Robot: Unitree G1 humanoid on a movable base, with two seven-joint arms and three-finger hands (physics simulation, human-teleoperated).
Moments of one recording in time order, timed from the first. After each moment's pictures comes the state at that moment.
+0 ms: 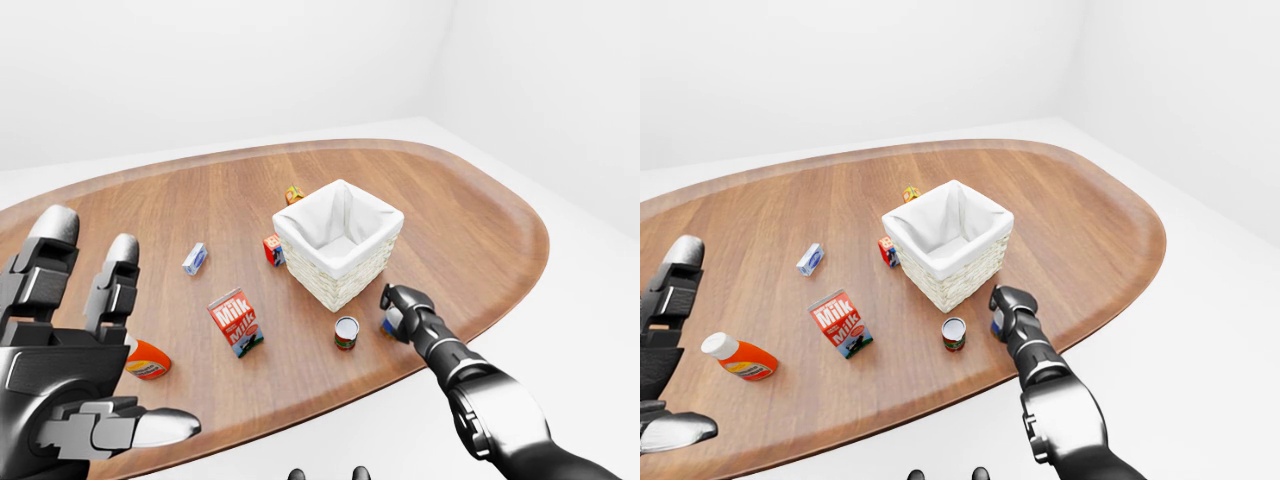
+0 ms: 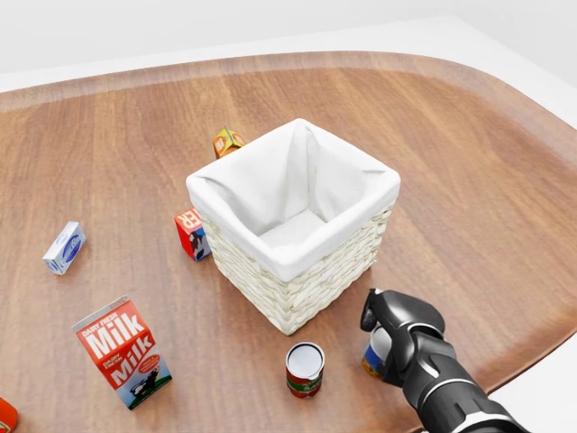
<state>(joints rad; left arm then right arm) 0.65 0.68 0.33 -1.05 -0.93 -0.09 0.30 -0.74 -0.13 0.07 1.34 -0.94 0.09 -0.11</state>
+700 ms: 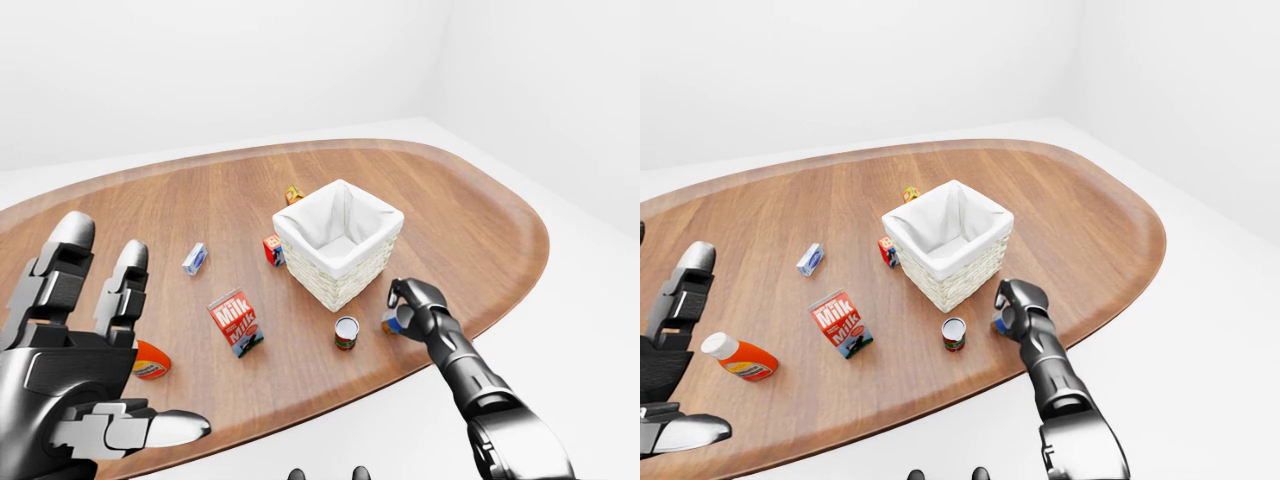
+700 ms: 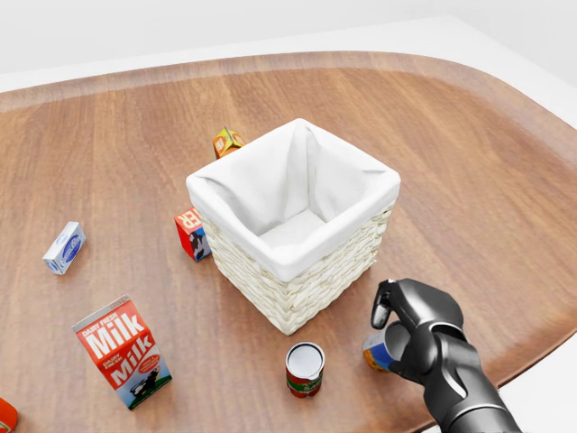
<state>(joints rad) 0.67 0.70 0.30 -1.05 -0.90 -0.09 0.31 -0.56 -0.19 0.07 0.99 -0.93 0.09 -0.06</state>
